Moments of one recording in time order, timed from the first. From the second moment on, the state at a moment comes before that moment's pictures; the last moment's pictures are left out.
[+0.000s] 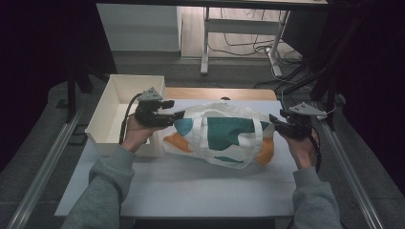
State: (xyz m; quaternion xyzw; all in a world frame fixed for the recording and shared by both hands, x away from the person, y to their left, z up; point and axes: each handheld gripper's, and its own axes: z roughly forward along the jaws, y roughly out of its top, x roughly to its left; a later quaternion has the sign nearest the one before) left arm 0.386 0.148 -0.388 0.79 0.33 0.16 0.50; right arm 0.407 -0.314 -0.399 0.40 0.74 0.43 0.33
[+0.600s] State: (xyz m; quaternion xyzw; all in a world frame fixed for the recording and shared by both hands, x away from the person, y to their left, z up) left arm 0.347 0.170 -0.403 0.79 0.33 0.15 0.50; right arm 0.359 -0.316 -0.393 0.33 0.76 0.50 0.27
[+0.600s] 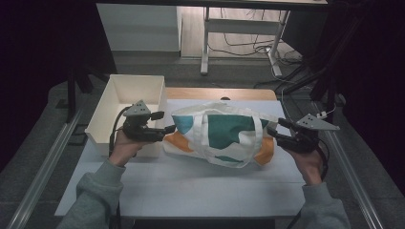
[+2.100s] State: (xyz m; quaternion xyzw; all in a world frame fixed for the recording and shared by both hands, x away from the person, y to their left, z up) left arm 0.273 0.199 -0.481 0.80 0.40 0.14 0.43; right arm 0.303 -0.315 -0.481 0.30 0.81 0.44 0.24
